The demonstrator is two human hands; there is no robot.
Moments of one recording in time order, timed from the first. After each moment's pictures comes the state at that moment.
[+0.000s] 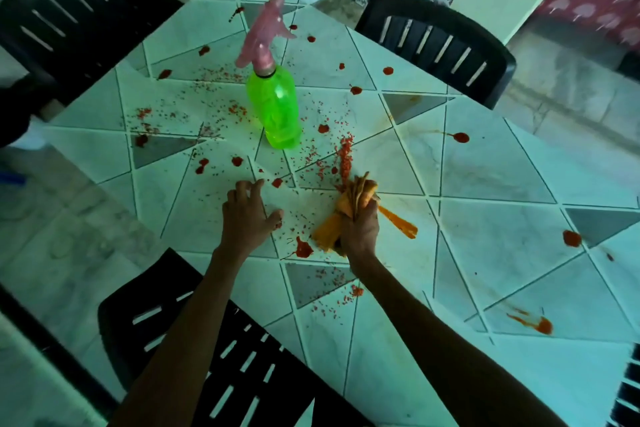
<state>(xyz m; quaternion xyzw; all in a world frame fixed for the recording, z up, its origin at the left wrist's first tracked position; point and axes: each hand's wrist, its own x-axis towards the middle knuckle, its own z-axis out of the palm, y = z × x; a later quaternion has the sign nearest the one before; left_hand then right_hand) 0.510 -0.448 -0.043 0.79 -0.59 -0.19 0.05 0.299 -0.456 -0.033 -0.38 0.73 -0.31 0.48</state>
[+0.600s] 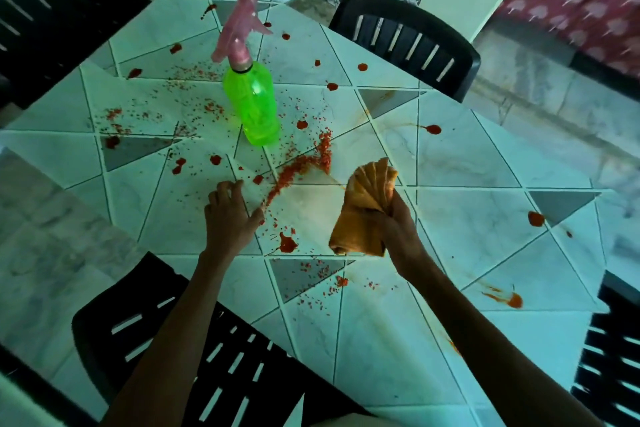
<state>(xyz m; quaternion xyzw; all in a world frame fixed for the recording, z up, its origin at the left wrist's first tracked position) 0.506 -0.441 -0.049 0.79 -0.59 -0.17 0.04 0.213 -0.448 0.031 -0.38 0.61 -0.34 0.61</state>
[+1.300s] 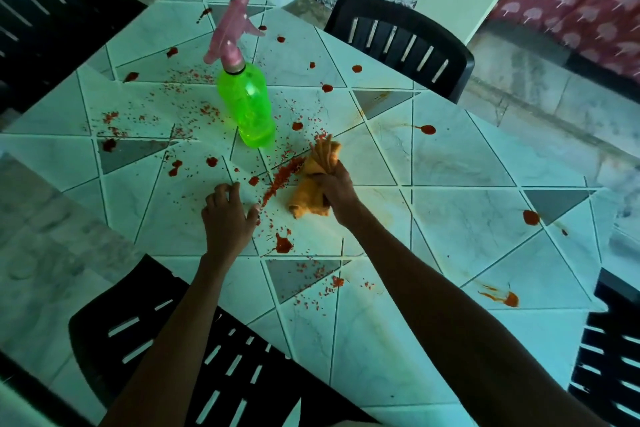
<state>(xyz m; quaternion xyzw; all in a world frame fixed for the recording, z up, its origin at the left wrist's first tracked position) 0.499 -0.439 -0.054 0.80 -0.58 -0.14 0.05 0.291 -0.523 -0.018 -0.33 0.61 -0.28 0.66</state>
